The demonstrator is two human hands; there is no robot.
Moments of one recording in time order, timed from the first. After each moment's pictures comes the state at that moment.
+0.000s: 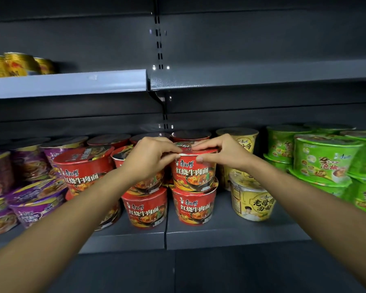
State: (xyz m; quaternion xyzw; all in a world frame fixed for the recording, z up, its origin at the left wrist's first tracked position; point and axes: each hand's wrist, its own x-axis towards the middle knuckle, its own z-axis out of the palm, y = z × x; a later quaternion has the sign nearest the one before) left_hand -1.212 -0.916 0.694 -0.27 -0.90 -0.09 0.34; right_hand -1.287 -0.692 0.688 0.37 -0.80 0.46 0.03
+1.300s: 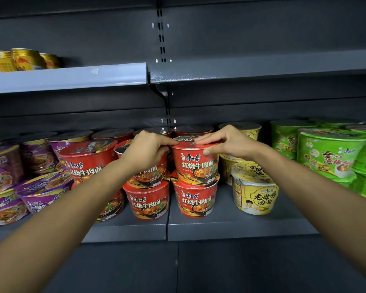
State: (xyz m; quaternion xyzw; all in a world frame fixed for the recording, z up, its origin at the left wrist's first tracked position) left_hand -1.217 -0.923 0.691 -0.17 -0.94 -0.06 0.29; right_hand -1.296 -0.681 0.696 0.39 -0.79 0.47 -0.05
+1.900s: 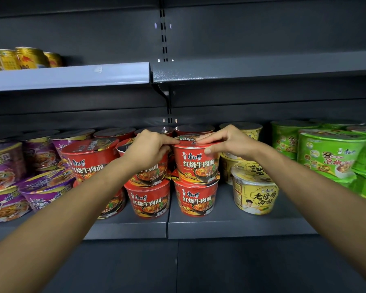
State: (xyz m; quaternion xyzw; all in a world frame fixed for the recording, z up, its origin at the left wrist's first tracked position) left_hand -1.218 -0.924 0.691 -0.17 -0.94 -0.04 0.29; right_hand -1.297 -0.681 0.695 0.37 -0.78 0.50 -0.07
